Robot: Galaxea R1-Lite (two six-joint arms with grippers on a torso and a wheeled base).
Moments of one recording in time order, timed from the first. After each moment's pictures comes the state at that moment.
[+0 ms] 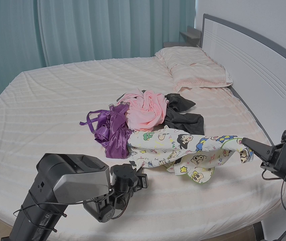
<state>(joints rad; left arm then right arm) -0.64 2.61 -0.90 -1.38 0.30 -0.33 0.26 1.44 -0.09 -1.50 0.58 0.84</state>
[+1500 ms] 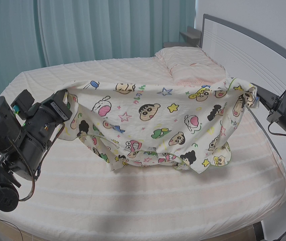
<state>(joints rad) -0.52 1.54 -0.52 -1.25 0.47 -0.31 0.14 1.46 -0.50 -1.26 0.57 0.83</state>
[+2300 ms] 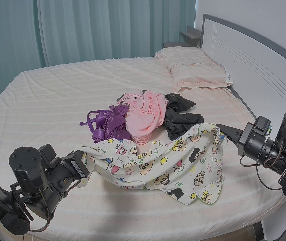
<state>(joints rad) -0.62 1.65 -0.23 -1.25 0.46 -0.51 0.35 1.68 -0.37 -1.29 0.33 0.87</state>
